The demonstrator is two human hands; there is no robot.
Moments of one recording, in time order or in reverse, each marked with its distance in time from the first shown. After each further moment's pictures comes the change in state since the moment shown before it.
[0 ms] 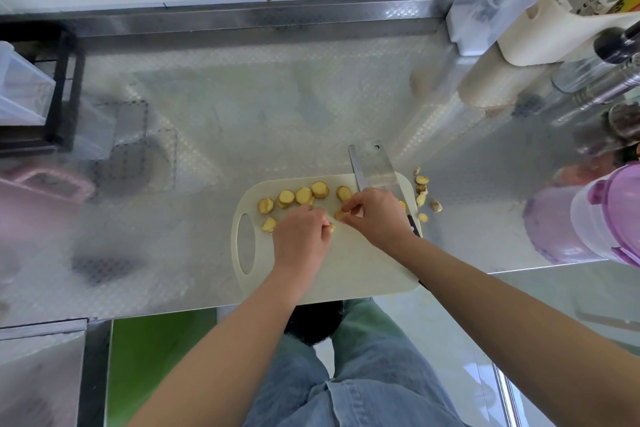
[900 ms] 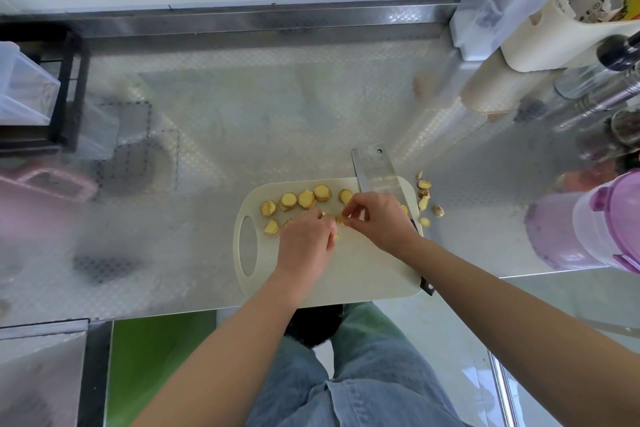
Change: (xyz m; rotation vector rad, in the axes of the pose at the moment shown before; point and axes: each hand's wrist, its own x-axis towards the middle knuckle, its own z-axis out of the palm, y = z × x) left_hand -0.002 -0.005 0.002 -0.027 -0.061 0.134; right_hand 0.000 0.004 -0.005 0.072 -0.051 -0.103
